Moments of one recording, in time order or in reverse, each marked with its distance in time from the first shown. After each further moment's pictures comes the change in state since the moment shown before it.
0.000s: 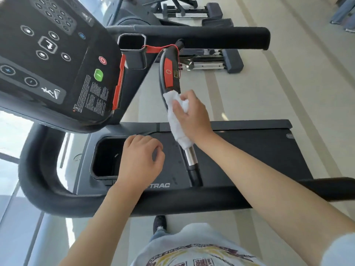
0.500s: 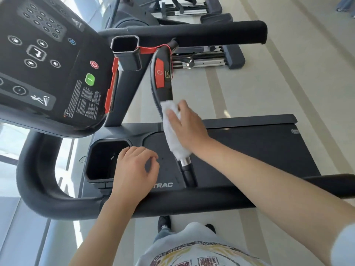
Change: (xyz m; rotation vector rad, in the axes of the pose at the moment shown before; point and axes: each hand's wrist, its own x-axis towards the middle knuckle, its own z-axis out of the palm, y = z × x) left_hand -0.020 0.013 0.002 0.002 -0.007 -0.009; right_hand -0.020 0.008 -0.011 -0.089 -0.136 0.036
